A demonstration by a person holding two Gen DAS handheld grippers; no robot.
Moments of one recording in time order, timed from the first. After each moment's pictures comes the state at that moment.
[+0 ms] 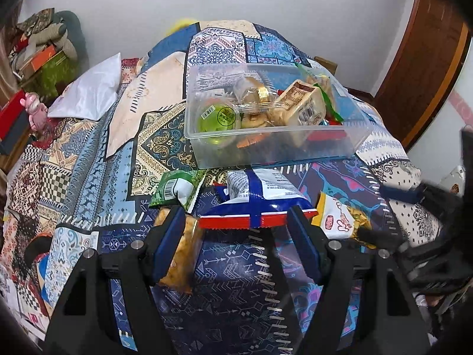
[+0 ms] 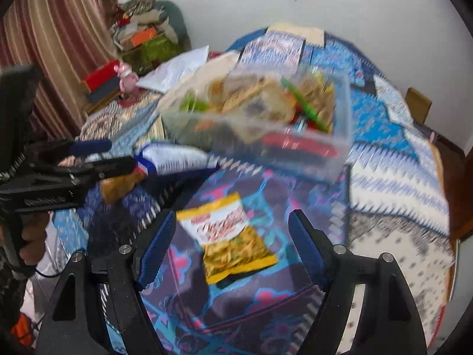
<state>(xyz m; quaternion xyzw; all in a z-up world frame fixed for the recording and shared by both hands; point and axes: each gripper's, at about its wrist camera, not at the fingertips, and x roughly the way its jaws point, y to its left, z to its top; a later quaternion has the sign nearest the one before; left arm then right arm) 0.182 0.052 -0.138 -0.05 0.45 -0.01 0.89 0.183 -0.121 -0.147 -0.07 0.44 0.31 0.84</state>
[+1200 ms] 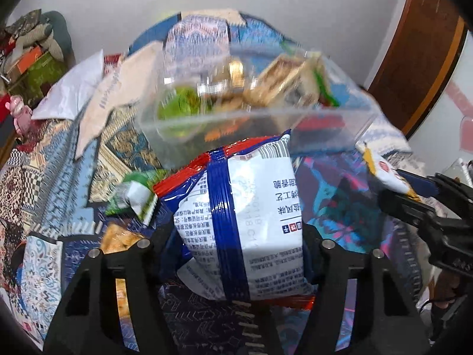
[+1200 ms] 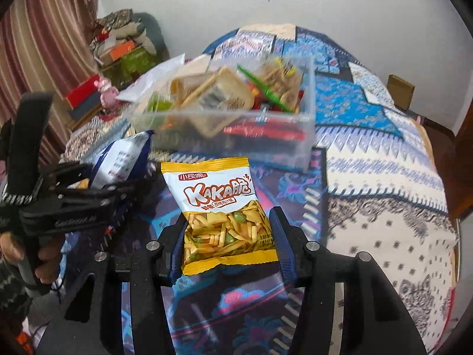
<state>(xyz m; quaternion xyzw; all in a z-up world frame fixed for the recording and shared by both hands) 0.203 0.024 -0.167 -0.04 0.45 -0.04 0.89 0.188 -0.151 -0.153 -0.03 0.42 0.26 0.87</state>
